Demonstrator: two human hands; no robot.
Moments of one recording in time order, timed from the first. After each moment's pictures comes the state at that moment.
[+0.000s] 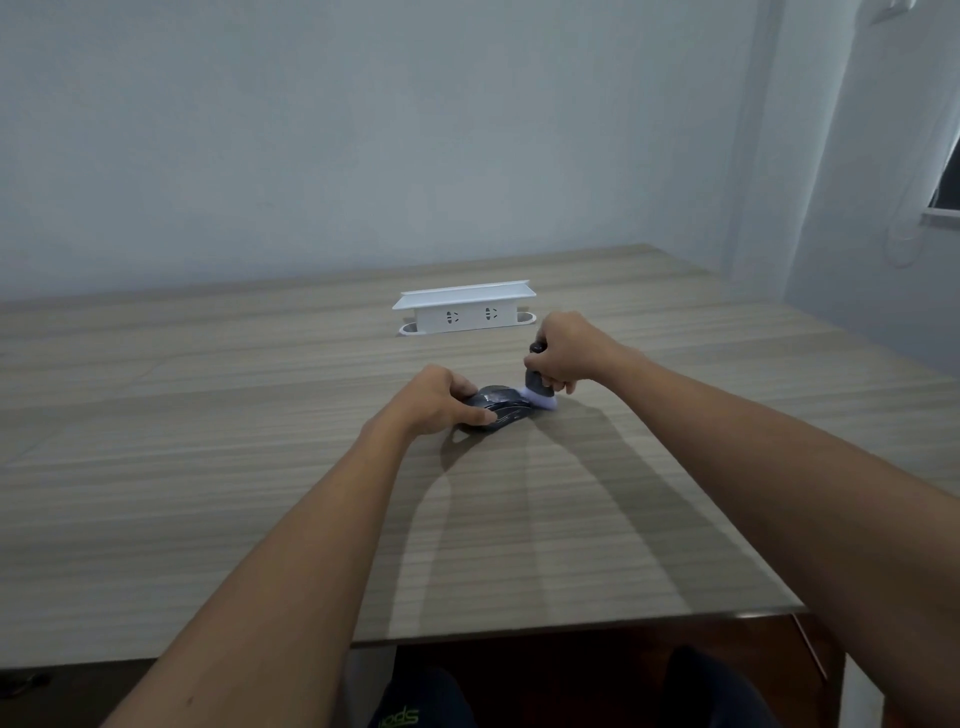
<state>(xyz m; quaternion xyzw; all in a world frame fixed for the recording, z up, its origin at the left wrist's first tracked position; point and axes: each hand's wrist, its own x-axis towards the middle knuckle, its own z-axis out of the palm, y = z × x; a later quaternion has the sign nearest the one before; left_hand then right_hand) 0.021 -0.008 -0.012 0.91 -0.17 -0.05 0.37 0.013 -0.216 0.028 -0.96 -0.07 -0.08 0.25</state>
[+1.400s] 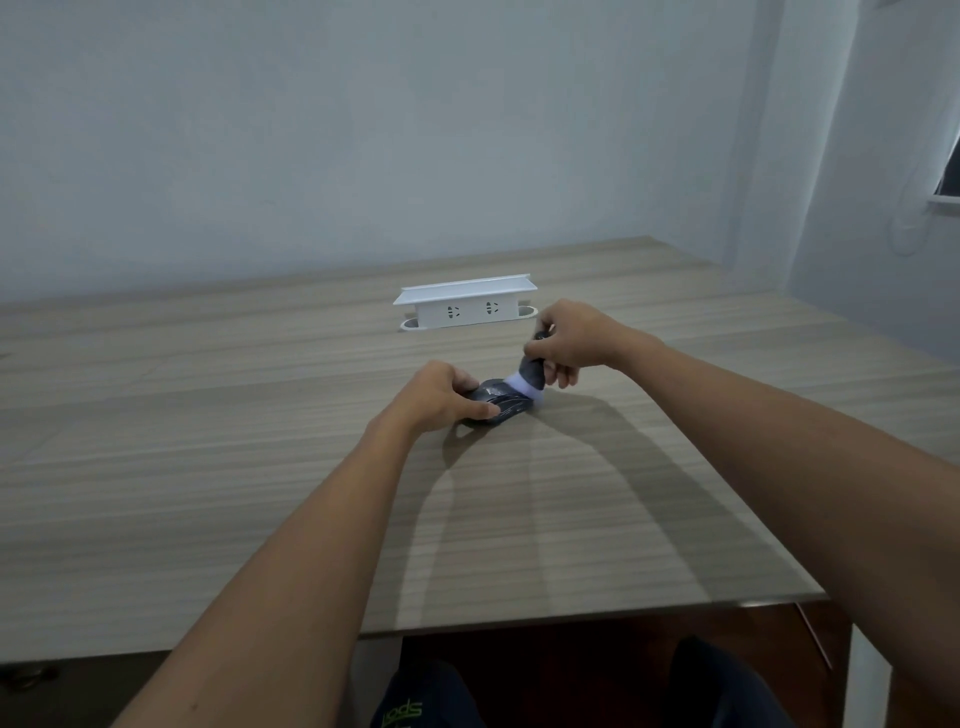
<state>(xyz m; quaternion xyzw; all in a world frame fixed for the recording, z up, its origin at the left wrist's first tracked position) 0.020 -0.009 -0.015 0.91 -0.18 -0.04 0.37 0.008 -0.223 0.033 -0.93 -0.08 -0.03 0.35</state>
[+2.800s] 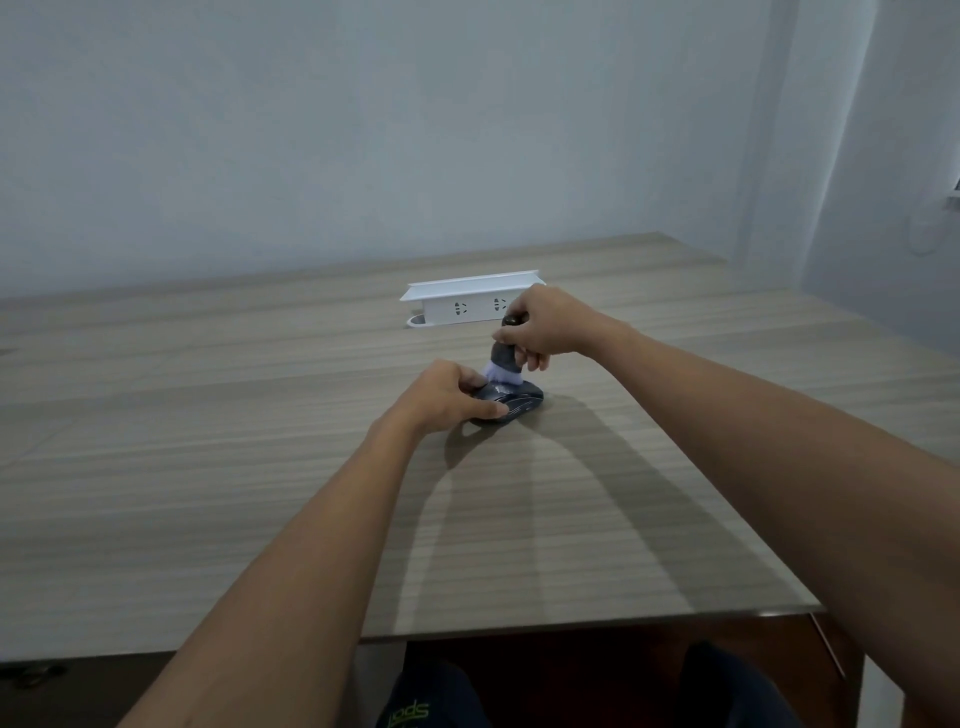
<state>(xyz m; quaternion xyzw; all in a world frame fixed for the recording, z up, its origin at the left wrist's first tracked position) 0.022 -0.007 -0.019 0.91 -0.18 -0.04 0.38 0.031 -0.192 0.041 -0.94 -0.13 -0.06 0.30</state>
